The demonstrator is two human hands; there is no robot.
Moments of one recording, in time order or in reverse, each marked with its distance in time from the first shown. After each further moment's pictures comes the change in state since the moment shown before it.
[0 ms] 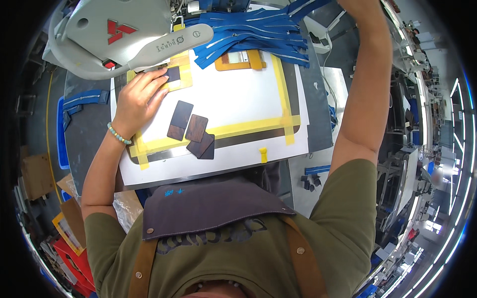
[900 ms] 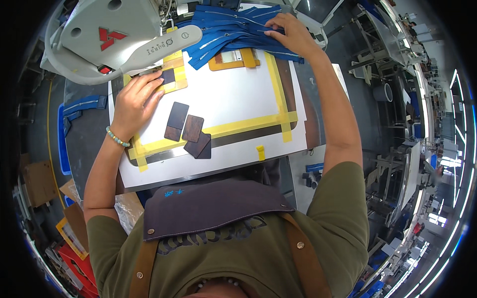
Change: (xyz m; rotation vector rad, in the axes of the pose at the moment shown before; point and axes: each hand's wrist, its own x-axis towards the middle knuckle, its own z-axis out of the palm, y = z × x) left_hand 0.002 0.002 0.000 -0.020 -0.025 -0.020; right_hand -0.147 0.138 0.116 -0.228 -0.329 0.195
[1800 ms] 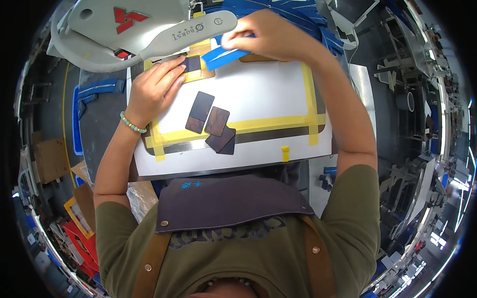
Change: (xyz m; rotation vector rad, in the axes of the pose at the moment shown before) left_hand -0.003 -0.005 -0.003 0.138 0.038 0.091; right_hand 0.045 -0.173 -0.035 0.539 -0.354 -0.081
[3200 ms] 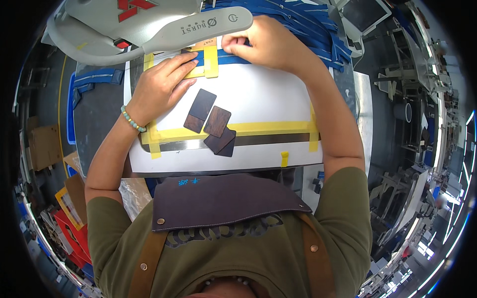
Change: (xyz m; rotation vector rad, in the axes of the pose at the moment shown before) left_hand 0.001 0.011 0.008 -0.122 -0.149 -0.096; right_hand 0.009 0.015 0.034 0.215 0.088 -0.122
